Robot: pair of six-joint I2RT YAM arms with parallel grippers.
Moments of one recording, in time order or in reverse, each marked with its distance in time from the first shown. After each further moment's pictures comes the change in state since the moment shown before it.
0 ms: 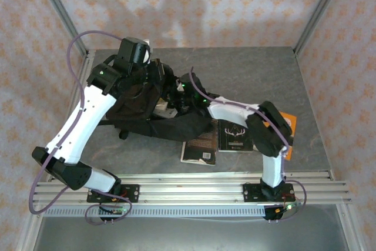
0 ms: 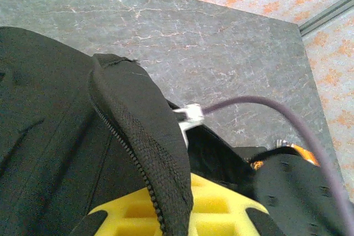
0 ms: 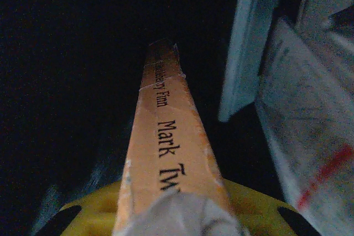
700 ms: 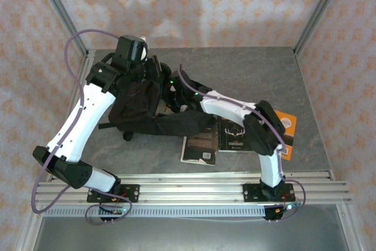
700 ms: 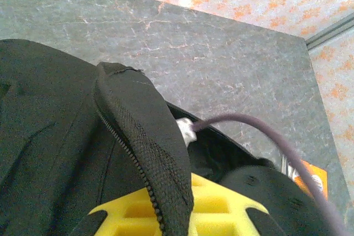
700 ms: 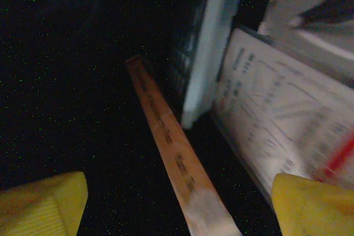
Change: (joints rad) left arm 0.043 0.010 0.000 0.027 -0.016 0.002; right arm 0.034 0.005 0.187 -0.446 0.135 -0.331
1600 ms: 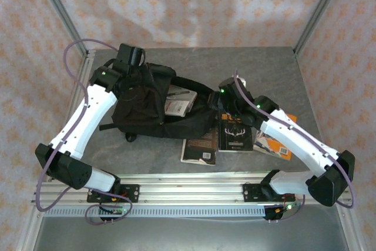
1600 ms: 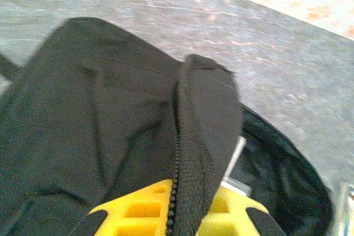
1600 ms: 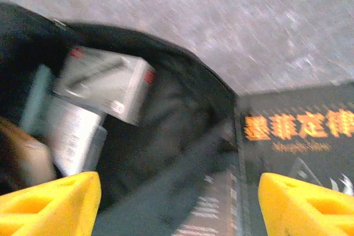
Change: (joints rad) left arm 0.078 -0.014 -0.164 0.013 -0.118 -0.053; right arm -0.114 -0.702 -0.343 -0.578 0.557 -0.301
